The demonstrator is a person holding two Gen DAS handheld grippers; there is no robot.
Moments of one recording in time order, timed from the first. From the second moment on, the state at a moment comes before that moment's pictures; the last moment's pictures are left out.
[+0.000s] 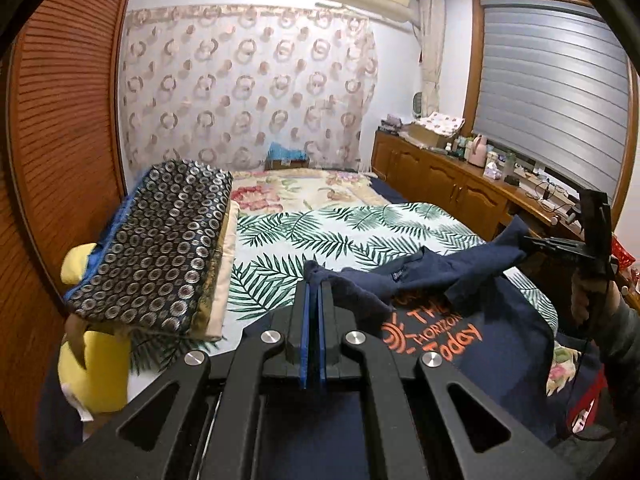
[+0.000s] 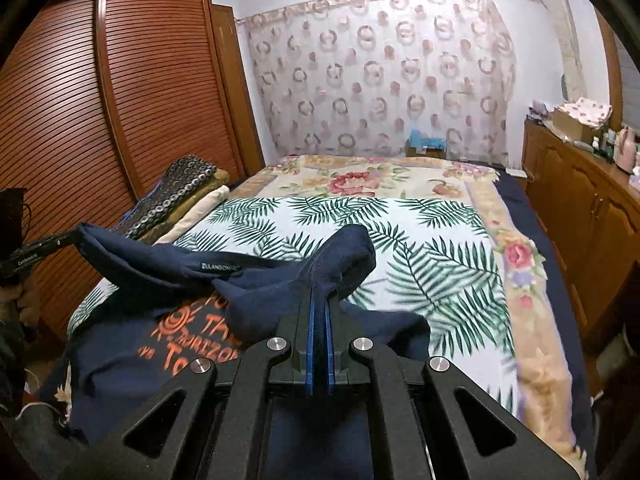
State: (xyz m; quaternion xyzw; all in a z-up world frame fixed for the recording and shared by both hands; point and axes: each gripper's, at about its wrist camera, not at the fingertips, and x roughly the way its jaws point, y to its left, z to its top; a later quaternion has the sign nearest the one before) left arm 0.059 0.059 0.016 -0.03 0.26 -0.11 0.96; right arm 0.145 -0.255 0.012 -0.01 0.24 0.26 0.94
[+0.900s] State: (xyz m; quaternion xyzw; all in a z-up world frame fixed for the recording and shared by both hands) left arm -0.016 0.092 -0.047 -0.03 0.32 -0.04 0.95; right arm 0.021 -0.273 0.004 -0.04 0.30 0.23 0.92
